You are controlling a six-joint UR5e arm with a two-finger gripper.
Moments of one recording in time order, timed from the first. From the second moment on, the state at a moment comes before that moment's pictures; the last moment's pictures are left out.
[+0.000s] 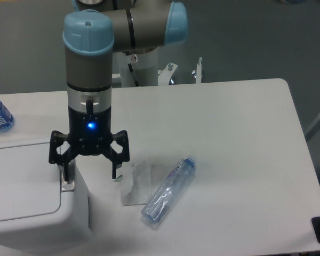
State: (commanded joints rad) arm 2.16 -1.84 -1.46 -0.89 1.38 -0.01
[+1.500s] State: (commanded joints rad) arm 2.45 -1.77 -1.34 -0.97 1.53 0.49
